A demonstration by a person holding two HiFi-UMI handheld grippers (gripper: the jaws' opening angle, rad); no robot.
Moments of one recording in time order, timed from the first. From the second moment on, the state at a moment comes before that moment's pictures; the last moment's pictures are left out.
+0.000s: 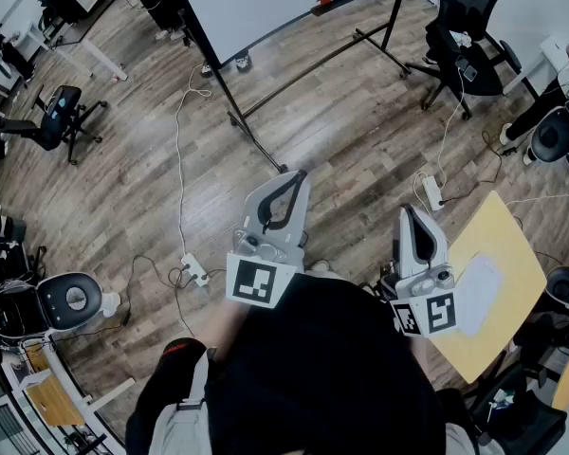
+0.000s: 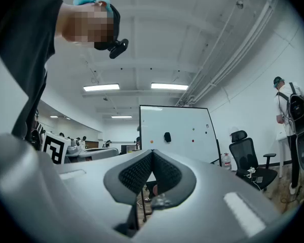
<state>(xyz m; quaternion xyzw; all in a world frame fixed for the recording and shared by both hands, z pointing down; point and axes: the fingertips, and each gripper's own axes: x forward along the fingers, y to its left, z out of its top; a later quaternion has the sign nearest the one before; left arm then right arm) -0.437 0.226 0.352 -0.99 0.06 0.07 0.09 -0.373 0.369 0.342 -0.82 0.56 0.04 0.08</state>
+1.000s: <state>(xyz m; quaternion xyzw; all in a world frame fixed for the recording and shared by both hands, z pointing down) -0.403 0.244 0.373 -0.99 0.06 0.04 0.09 -0.344 0.382 0.365 -0.83 0.55 0.01 0.06</state>
